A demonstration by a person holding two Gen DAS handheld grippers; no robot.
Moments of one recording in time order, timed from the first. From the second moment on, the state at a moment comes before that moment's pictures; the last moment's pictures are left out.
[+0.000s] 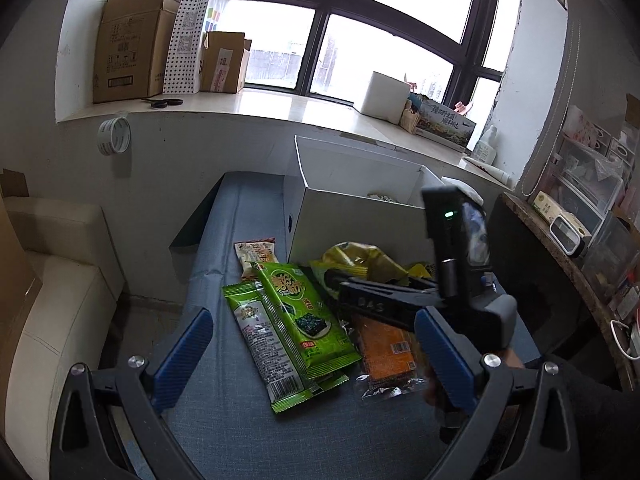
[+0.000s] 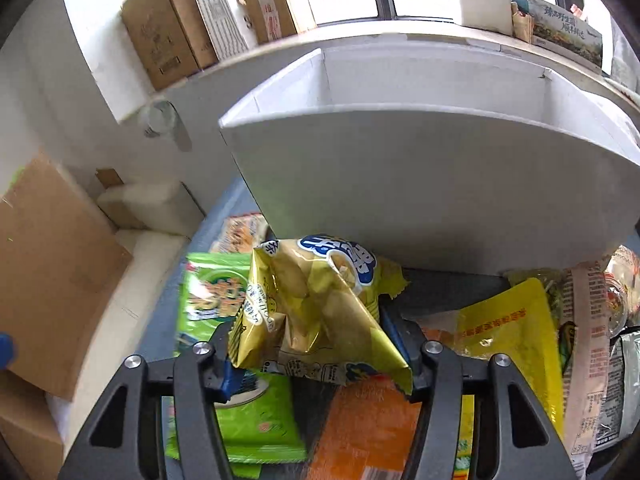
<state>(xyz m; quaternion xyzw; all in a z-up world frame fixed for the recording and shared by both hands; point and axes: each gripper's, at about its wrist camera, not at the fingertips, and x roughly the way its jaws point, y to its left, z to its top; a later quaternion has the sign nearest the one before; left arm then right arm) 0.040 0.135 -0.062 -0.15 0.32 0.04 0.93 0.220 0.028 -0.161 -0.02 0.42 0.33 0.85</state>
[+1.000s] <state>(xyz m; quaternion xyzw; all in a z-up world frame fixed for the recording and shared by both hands) 0.203 0.095 -0.173 0.00 0.49 0.21 0.85 0.173 -0.167 -0.068 0.07 0.32 0.28 0.90</state>
